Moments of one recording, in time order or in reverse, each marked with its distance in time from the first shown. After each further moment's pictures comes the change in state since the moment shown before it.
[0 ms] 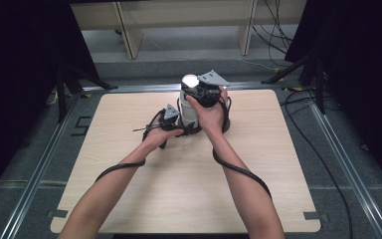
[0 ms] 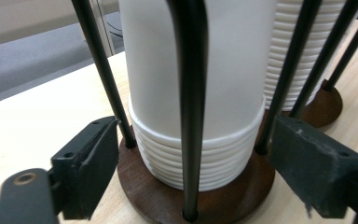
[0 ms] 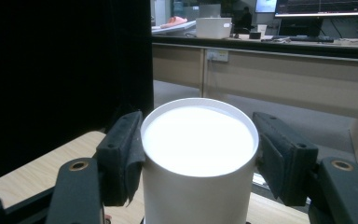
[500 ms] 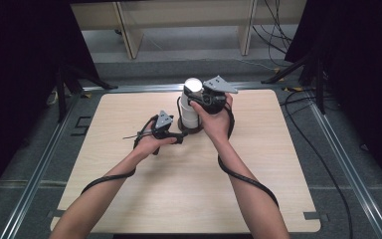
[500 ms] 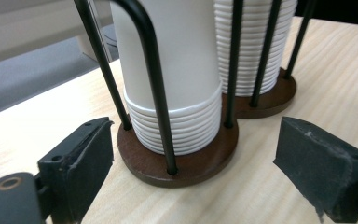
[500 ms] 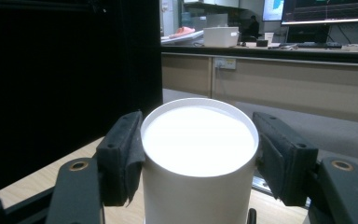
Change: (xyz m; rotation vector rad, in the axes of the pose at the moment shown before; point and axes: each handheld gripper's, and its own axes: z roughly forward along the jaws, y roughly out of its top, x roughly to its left) left arm -0.011 -0.007 -0.045 -0.020 -0.016 0.060; right arm 0.002 -0.003 -0.029 -0.031 0.040 0.005
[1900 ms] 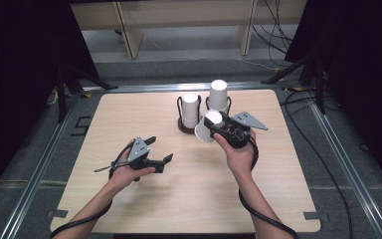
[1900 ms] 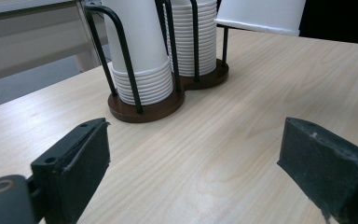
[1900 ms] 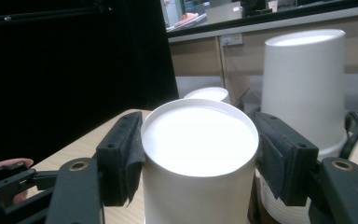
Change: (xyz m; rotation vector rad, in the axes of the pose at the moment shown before) left arm -0.036 -0.038 -0.108 -0.118 -0.030 0.014; right arm -0.014 -0.067 -0.090 0.033 0.037 0.178
